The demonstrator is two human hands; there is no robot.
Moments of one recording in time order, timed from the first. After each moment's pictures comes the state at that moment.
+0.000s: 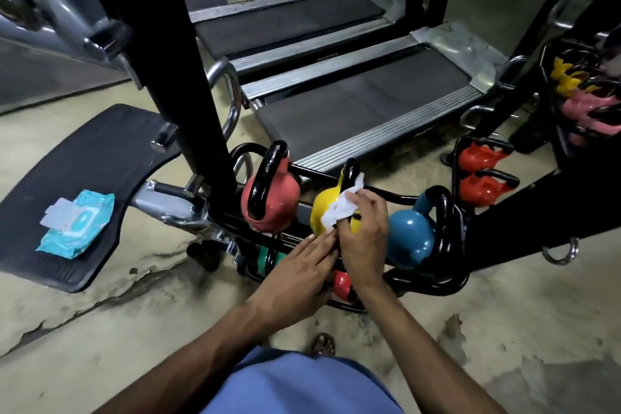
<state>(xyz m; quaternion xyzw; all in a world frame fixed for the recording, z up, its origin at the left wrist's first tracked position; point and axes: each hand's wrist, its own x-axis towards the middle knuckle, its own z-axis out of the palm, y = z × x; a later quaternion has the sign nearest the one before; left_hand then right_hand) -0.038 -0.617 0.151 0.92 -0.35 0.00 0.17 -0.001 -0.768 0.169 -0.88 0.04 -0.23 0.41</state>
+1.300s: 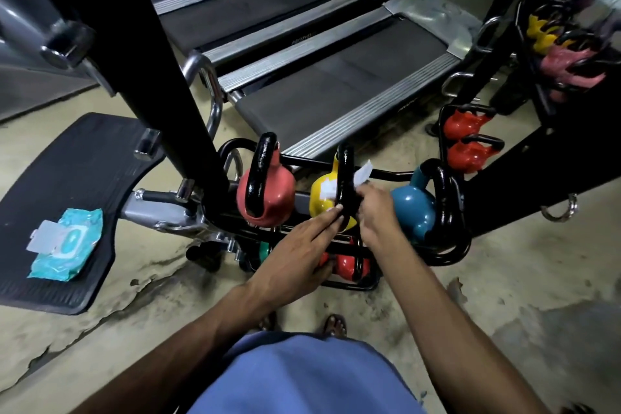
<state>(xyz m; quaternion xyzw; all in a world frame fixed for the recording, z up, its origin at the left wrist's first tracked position) -0.017 -0.597 0.167 0.89 -0.38 -0.03 0.24 0.045 -0.772 0.169 -0.58 0.35 0.00 0.73</state>
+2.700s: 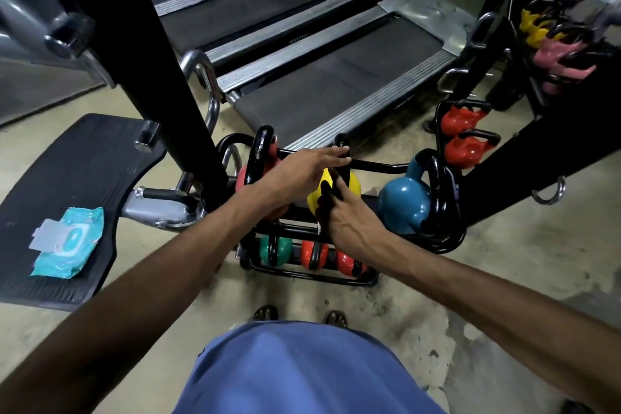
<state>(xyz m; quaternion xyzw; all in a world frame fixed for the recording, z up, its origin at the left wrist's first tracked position) 0.100 -0.620 0.208 0.87 -0.40 -0.07 0.28 0.005 -0.763 0.182 -0.91 -0.31 0.01 -0.26</state>
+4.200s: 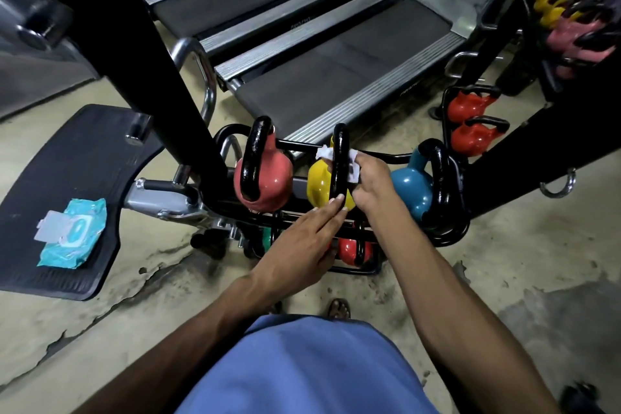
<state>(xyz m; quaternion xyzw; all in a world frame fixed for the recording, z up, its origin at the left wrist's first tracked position) -0.031 -0.607 0.167 0.89 -0.40 -0.05 0.22 0.075 -0.784 0.160 -0.49 0.33 0.05 0.80</state>
